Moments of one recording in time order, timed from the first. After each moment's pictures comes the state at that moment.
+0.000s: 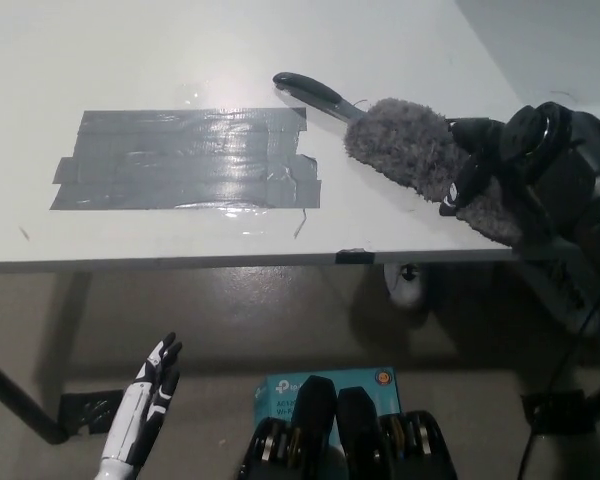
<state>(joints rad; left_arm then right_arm) -0.03 0.15 -0.05 0.30 0.21 -0.36 0.02 -1.25 -0.25 0.54 1.29 -0.40 0.17 0.49</state>
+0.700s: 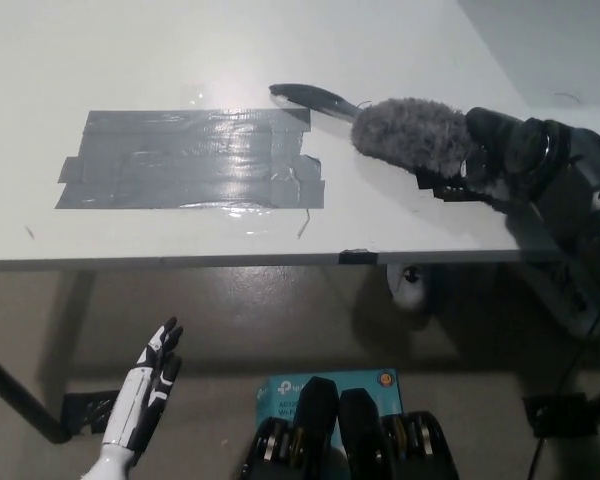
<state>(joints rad) -0.05 0.15 -0.04 0.29 0.22 -0.36 0.02 -1.21 -0.25 0.51 1.31 -0.44 0.14 0.23</state>
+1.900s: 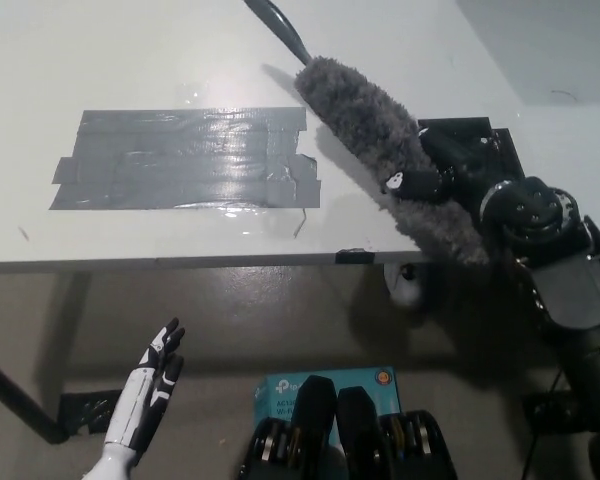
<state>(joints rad) -0.07 0.15 -0.04 0.33 0.23 -0.36 0.02 -0.85 -0.17 0.13 0.60 -0.11 0.30 0.32</state>
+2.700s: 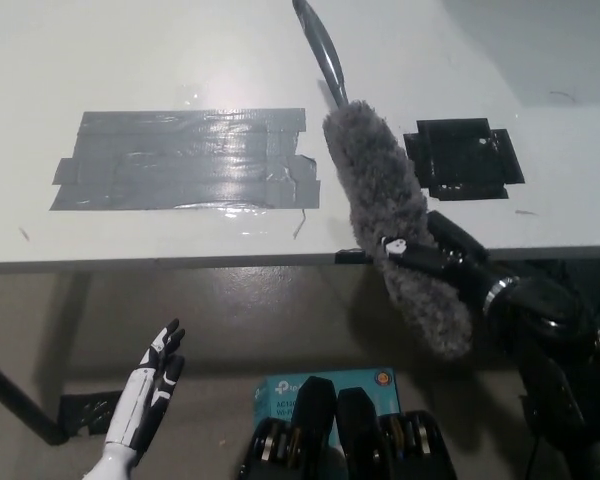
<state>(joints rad) -0.07 0.15 -0.04 0.33 0.23 -0.36 0.02 -0.57 -0.15 0.12 0.36 0.32 0.39 0.26</state>
